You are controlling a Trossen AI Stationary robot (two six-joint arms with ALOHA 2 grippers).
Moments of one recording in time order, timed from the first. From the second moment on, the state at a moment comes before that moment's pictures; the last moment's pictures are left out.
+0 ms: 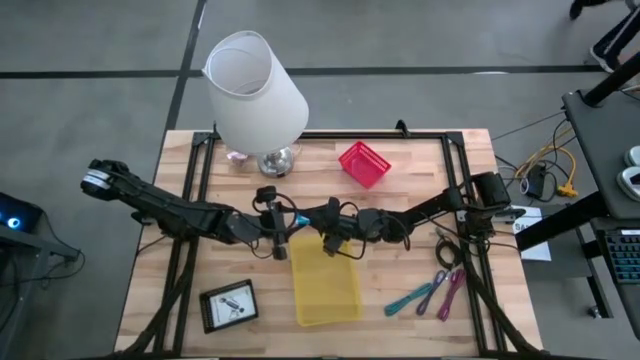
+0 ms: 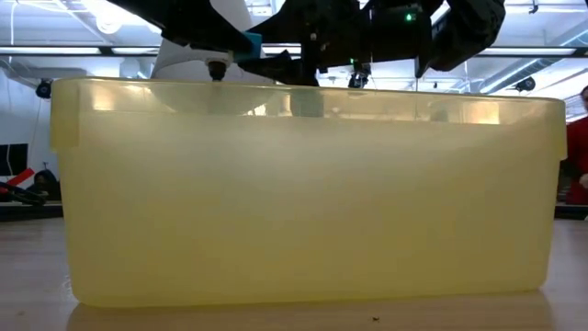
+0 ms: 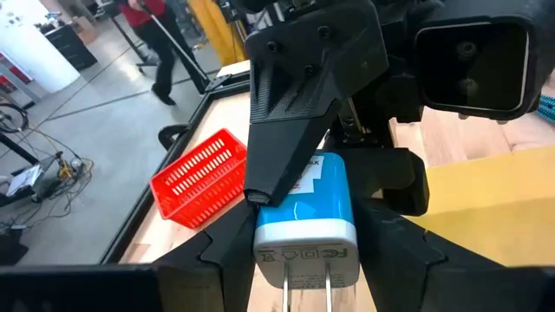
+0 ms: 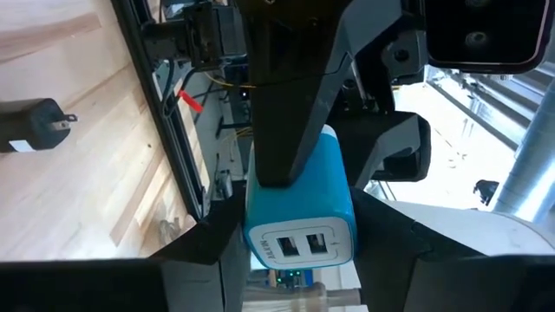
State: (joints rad) left arm -0.31 1.21 0.78 0.04 -0.62 0.10; right arm 0.16 1.88 0.95 0.95 0.40 -1.44
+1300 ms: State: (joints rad) left arm -0.34 0.97 0.73 -0.32 -0.58 0.01; right arm -0.05 1.87 0.80 1.04 0.43 -1.05
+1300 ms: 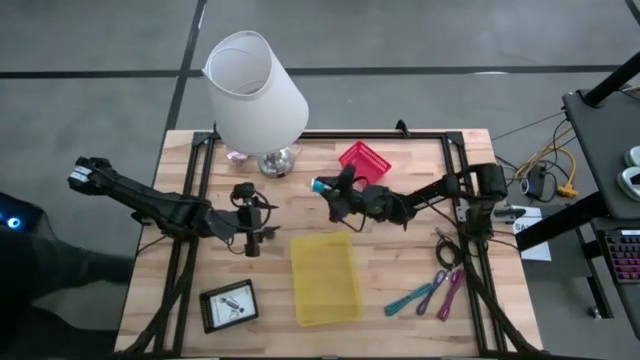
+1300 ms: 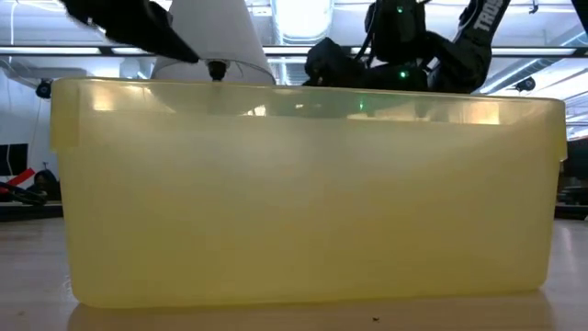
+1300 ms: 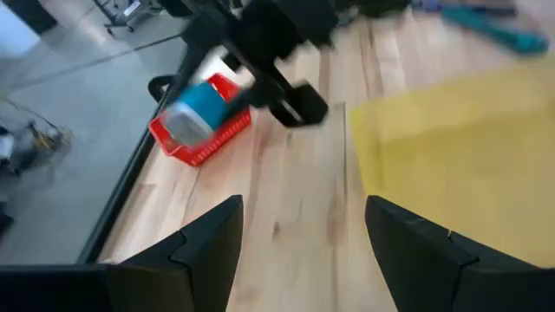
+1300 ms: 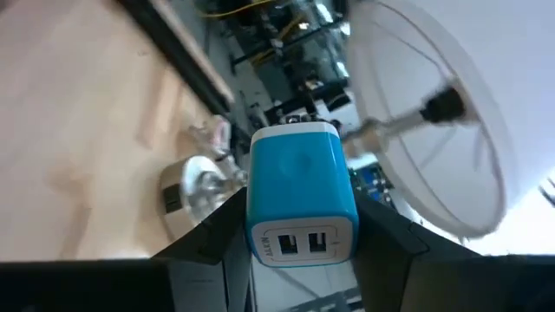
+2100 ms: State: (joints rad) left arm -0.34 0.77 0.32 0.08 -0.91 0.17; right arm -0.12 1.67 0.78 0.80 0.52 -0.58
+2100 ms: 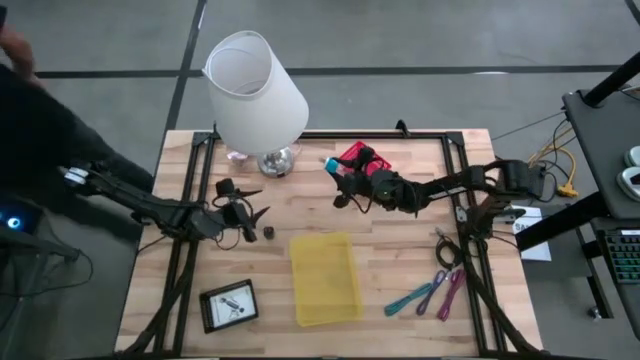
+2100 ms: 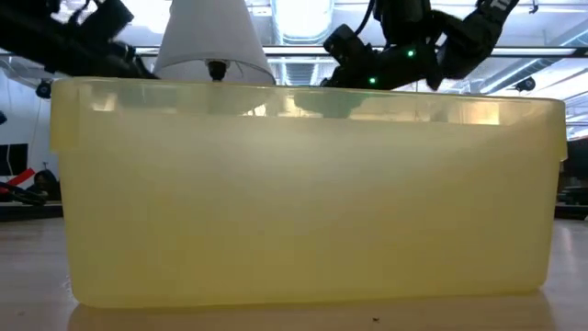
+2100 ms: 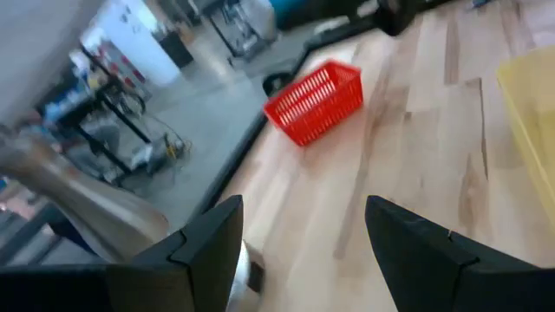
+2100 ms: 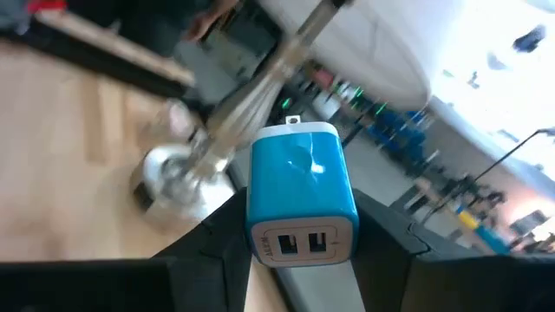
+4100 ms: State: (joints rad) left arm -0.34 0.69 0.27 0.22 -0.91 0.23; right arm -0.51 1.58 0.78 -0.01 0.13 0.11
